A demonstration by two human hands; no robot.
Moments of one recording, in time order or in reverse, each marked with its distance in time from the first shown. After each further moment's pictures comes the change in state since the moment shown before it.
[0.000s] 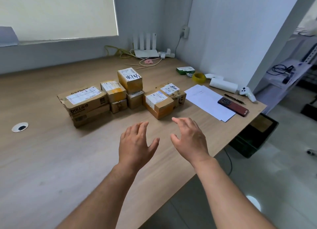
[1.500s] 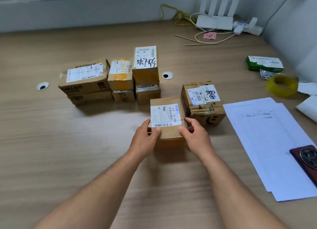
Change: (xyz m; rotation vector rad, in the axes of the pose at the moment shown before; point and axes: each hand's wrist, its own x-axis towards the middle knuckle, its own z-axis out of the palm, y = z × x) left_hand 0.187 0.041 0.150 -0.682 0.008 -0.861; right_hand 0.245 0.168 0.142 0.658 -0.600 0.126
